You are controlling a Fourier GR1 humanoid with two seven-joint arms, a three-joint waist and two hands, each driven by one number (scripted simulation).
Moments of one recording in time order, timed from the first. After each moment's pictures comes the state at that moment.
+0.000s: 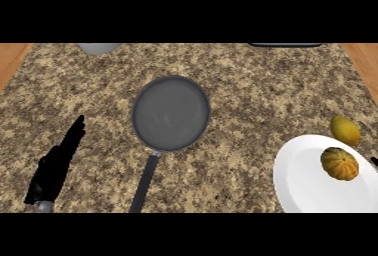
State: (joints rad) left arm 0.05 0.41 -0.18 -1.58 0.03 0.19 0.13; right arm 0.12 -0.60 -0.24 -1.08 -0.76 0.51 0.09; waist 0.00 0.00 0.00
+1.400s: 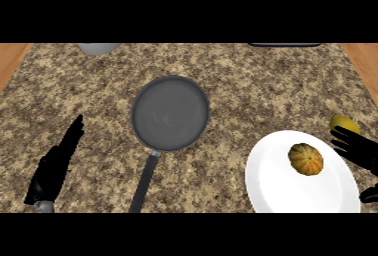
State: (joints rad) left arm 0.06 0.32 -0.09 -1.60 -0.08 0.11 0.15; right arm -0.06 -0.62 -0.13 -1.24 -0.65 0.66 0.52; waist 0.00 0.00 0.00
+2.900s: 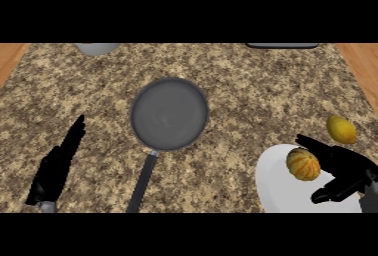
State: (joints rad) left arm 0.07 0.21 0.00 -1.63 -0.18 0.01 0.16; right arm -0.08 -0.39 -0.13 -1.31 -0.38 0.65 0.63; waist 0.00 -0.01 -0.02
